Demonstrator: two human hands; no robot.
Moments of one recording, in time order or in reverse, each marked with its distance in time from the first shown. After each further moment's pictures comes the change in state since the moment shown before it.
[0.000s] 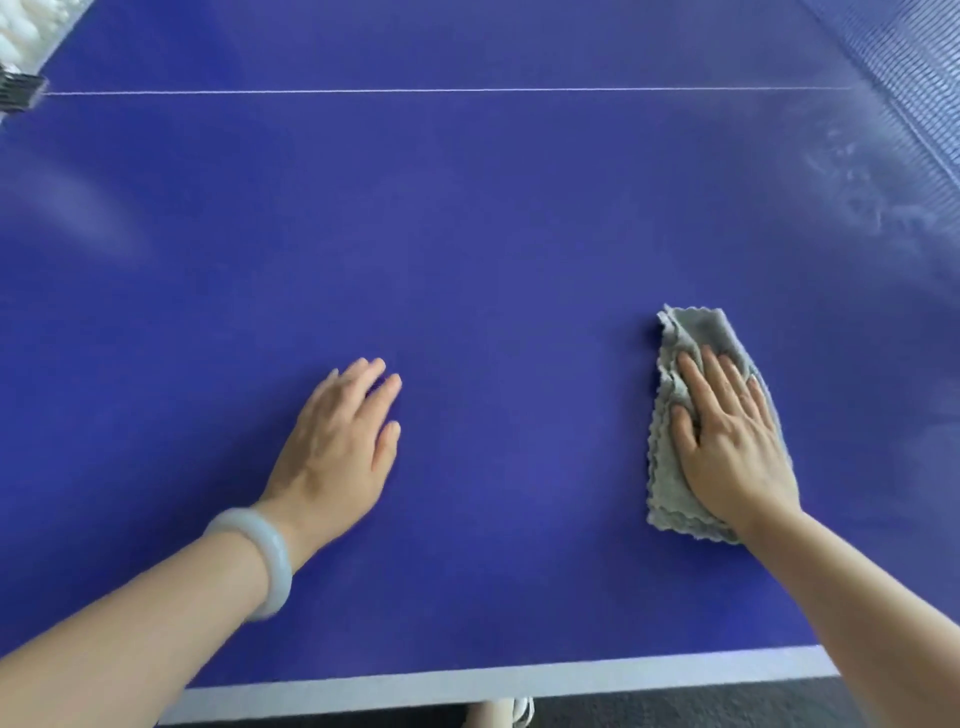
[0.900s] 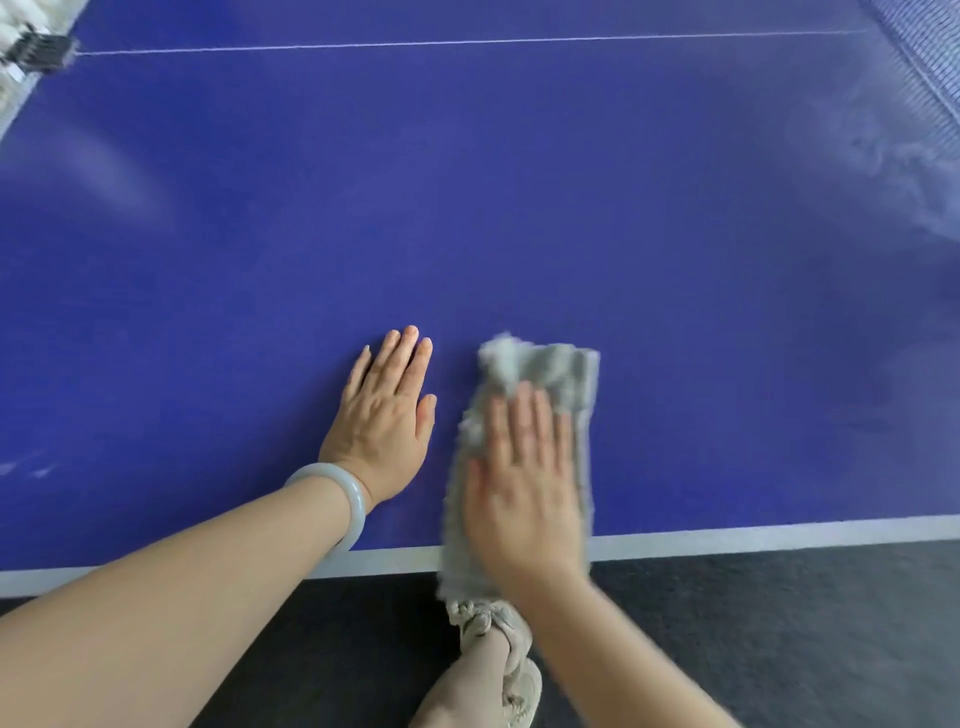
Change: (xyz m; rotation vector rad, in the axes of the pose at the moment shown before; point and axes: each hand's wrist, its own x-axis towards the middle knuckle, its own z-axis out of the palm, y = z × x) left_hand -0.050 0.022 0.020 0.038 -0.044 -0.030; right_hand -0.150 -0.193 0.053 0.046 0.030 -0.119
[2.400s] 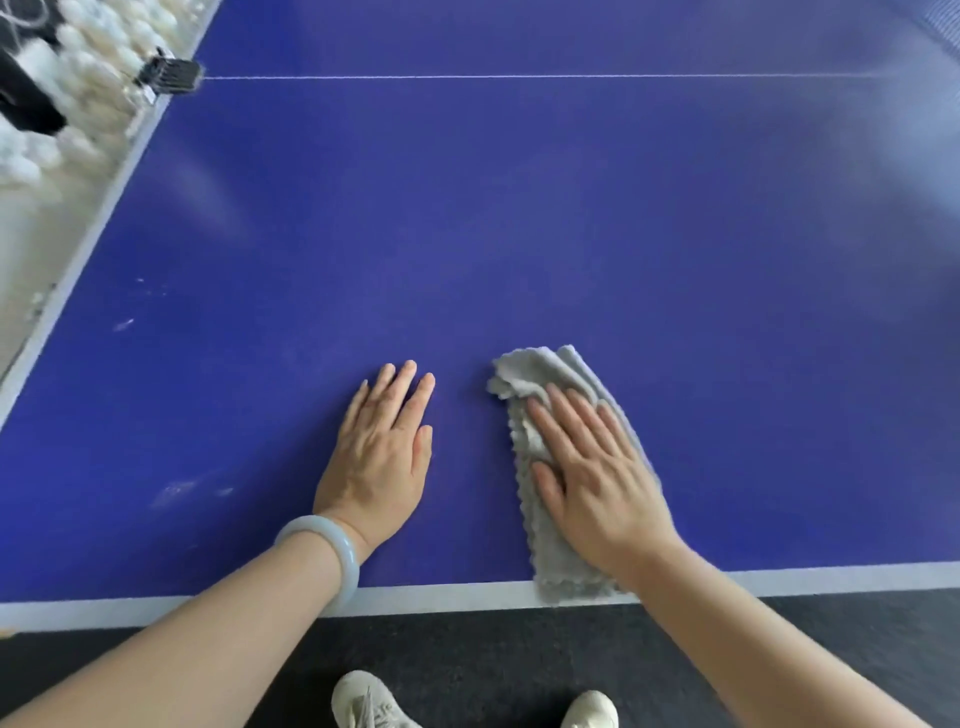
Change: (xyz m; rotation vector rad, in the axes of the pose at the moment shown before) left_hand -0.059 -0.165 -0.034 -0.040 0.046 -0.028; right_hand 0.038 -0.084 0.016 -0.041 -0.058 -0.285
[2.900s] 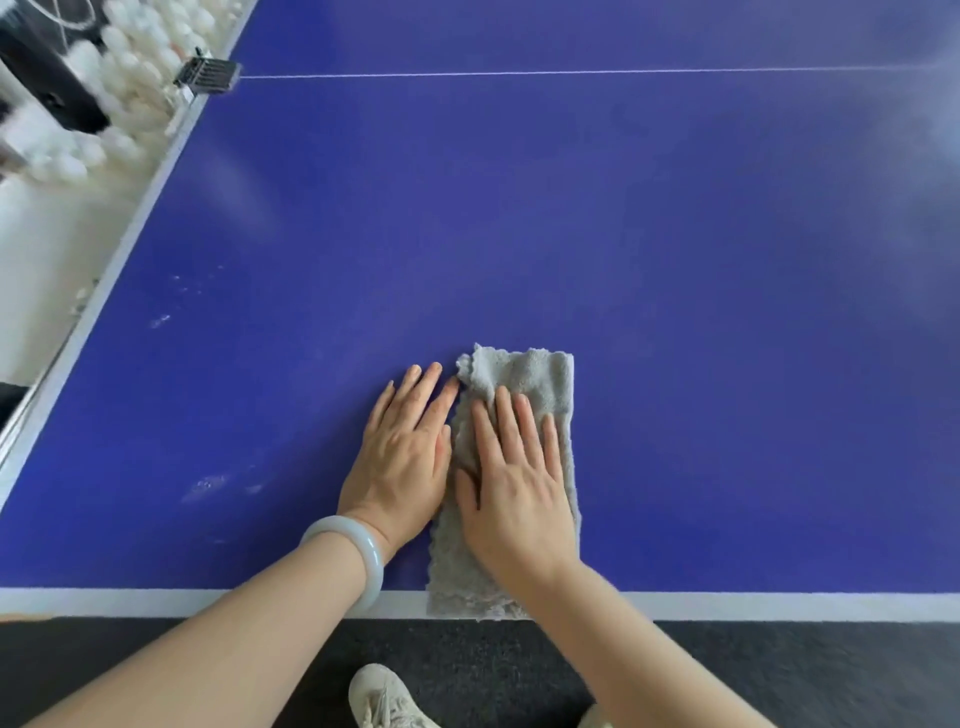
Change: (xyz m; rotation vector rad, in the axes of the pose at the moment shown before) left_hand 0.002 -0.001 -0.002 -0.067 -0.014 -0.022; right_hand 0.027 -0.102 0.014 0.311 -0.037 0.077
